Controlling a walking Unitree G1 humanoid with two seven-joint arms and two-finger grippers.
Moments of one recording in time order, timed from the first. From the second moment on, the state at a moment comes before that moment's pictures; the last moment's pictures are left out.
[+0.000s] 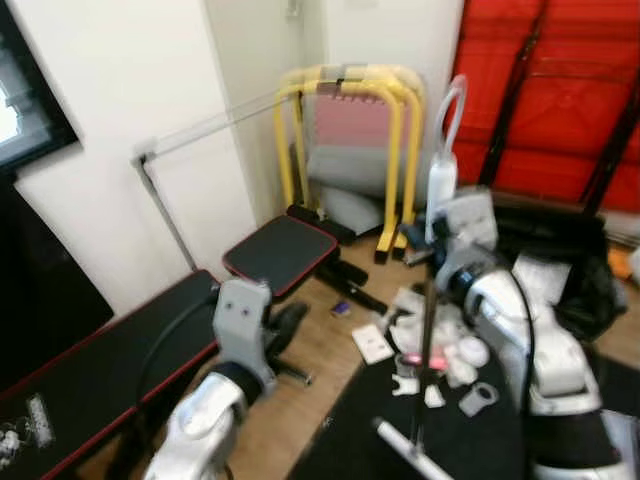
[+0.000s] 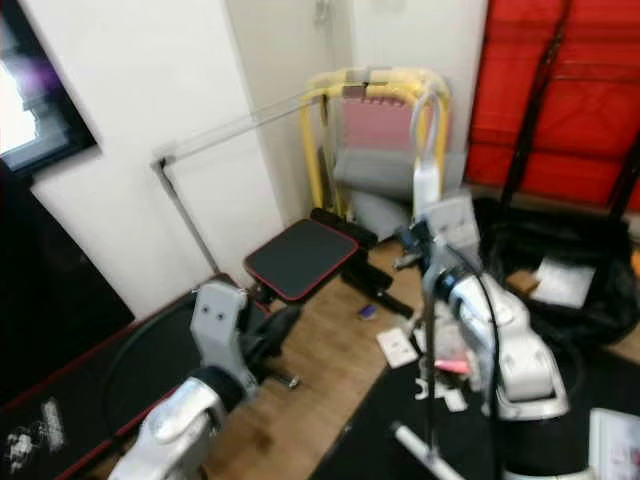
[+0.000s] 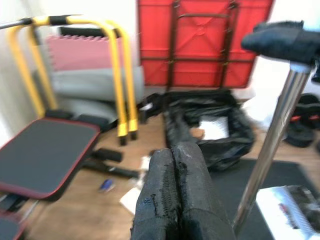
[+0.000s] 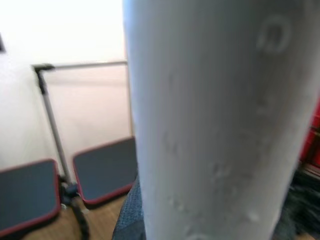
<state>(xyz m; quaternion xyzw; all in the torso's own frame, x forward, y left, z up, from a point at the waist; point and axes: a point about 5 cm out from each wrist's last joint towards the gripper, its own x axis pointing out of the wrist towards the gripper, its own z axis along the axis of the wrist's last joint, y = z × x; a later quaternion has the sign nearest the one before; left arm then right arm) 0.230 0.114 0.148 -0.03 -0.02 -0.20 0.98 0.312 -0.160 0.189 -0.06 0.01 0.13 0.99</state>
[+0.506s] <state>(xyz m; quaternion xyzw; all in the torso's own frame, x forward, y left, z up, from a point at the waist) 0.236 0.125 0.148 -0.03 -0.02 -0.17 0.98 0.321 -0.158 0.195 -0.07 -0.01 0.11 0.99</state>
